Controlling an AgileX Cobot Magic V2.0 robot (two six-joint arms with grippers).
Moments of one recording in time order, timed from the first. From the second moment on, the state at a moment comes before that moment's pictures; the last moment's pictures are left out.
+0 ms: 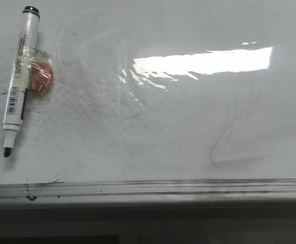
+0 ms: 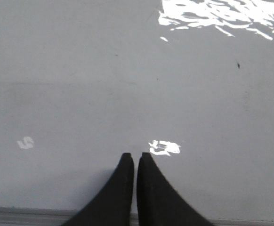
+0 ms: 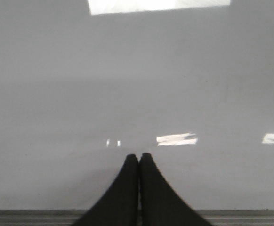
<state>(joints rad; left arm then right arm) -0.02 0.00 -0.01 -0.03 0.33 -0.04 -0.06 -0.01 0.01 -0.02 0.32 0.02</state>
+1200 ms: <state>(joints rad) -0.02 0.00 -0.01 0.09 0.30 -0.04 -0.06 -0.01 0.01 -0.02 0.30 0.02</state>
